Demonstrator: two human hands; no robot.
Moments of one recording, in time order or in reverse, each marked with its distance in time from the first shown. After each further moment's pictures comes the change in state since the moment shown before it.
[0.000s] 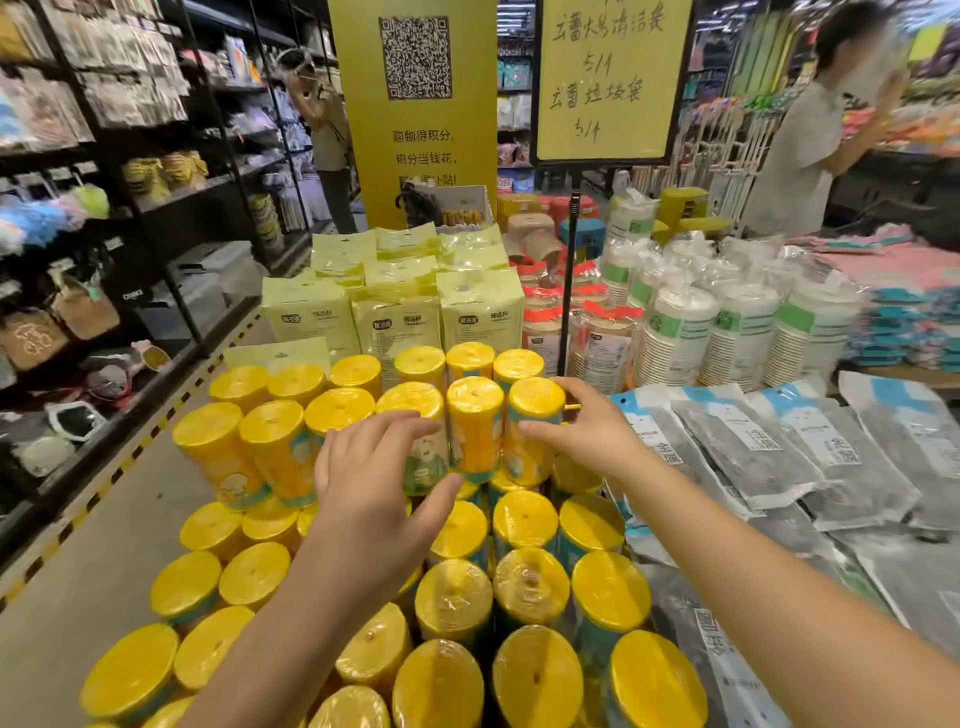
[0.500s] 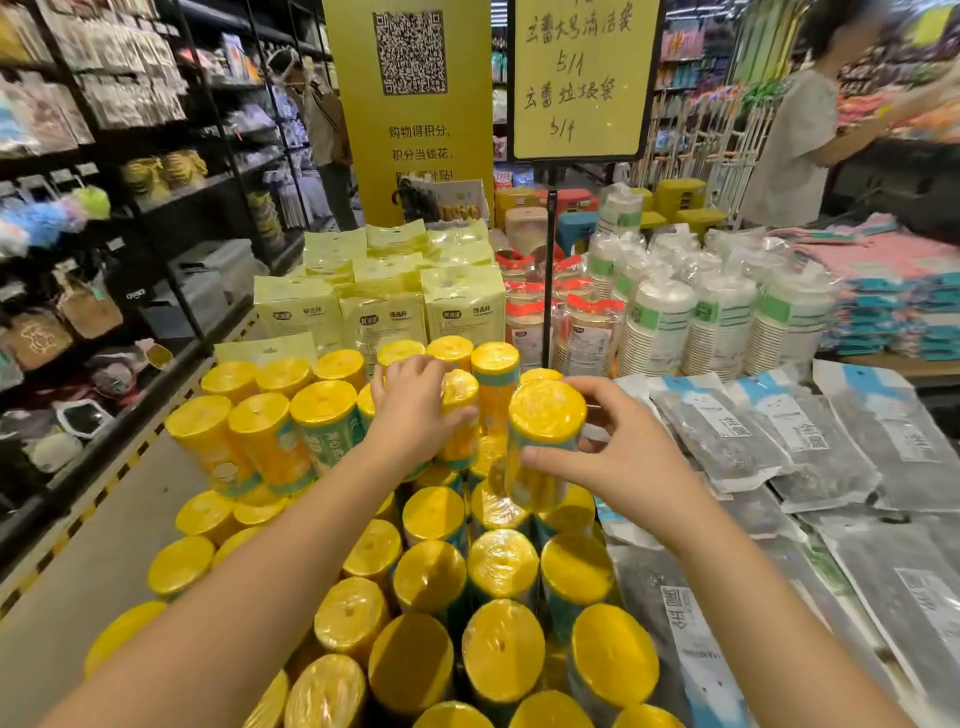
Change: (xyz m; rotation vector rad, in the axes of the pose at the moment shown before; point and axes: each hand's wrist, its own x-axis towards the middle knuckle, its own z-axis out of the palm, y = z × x) left_hand 0.098 -0.012 0.081 0.203 -0.181 -0.071; right_hand -0.111 -0.037 -0.056 0.185 0.000 -0.109
